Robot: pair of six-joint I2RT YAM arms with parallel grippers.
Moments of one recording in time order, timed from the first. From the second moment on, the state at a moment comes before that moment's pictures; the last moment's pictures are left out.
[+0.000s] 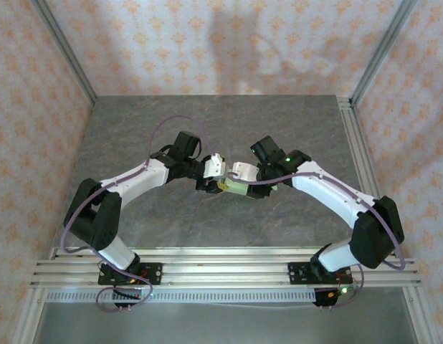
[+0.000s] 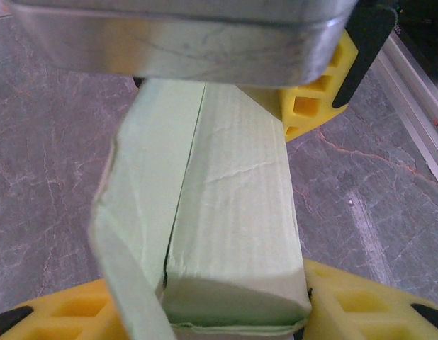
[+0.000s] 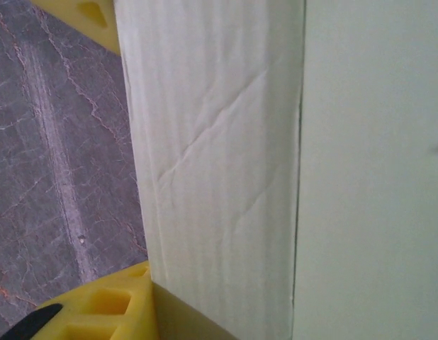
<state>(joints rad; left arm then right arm) -0.46 1.61 1.05 -0.33 0.82 0.90 0.63 1.43 1.13 -0.84 -0.19 -0.73</state>
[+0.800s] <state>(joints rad) -0.47 1.68 1.05 -0.30 0.82 0.87 0.62 1.41 1.13 -0.78 -0.19 -0.65</state>
